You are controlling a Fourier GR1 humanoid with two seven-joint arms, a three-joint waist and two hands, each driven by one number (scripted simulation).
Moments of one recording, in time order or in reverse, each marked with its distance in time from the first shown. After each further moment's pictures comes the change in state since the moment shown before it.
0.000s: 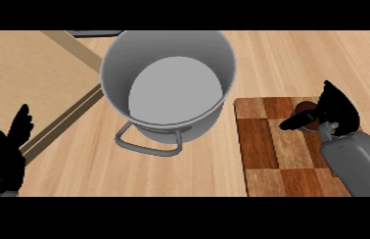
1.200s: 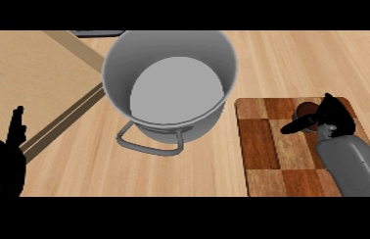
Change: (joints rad) left arm 0.033 0.004 -0.028 -0.060 -0.023 0.036 -0.026; right arm 0.033 0.119 -0.163 0.148 0.066 0.053 -0.068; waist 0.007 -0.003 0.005
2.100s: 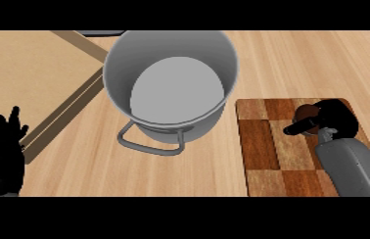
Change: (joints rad) left arm -0.026 0.013 0.002 0.050 -0.009 0.009 0.037; right arm 0.018 0.016 -0.027 0.042 0.147 -0.006 -0.079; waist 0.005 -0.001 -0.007
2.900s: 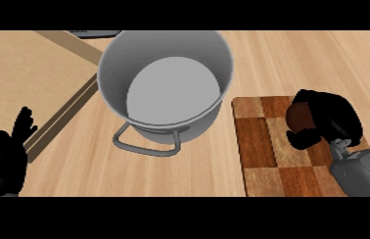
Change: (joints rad) left arm 0.002 0.011 -0.006 -0.004 0.049 -0.057 0.013; right arm 0.067 -0.192 0.210 -0.312 0.040 0.182 -0.493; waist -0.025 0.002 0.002
